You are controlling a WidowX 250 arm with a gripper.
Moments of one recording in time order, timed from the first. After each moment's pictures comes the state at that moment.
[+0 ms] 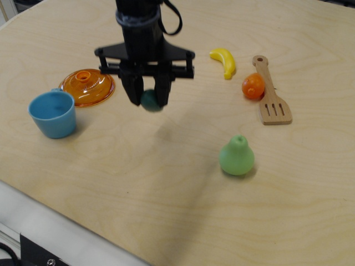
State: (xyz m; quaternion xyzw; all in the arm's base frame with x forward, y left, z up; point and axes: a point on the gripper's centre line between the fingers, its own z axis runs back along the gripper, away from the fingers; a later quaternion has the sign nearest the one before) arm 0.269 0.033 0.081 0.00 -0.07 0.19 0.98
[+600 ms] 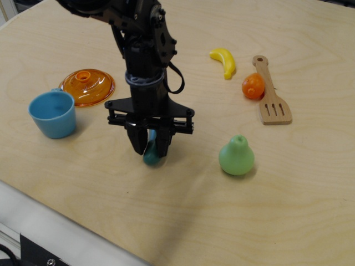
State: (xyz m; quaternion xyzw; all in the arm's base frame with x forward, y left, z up) arm 0.252 0.033 0.022 -0.01 -0.01 0.17 0.98
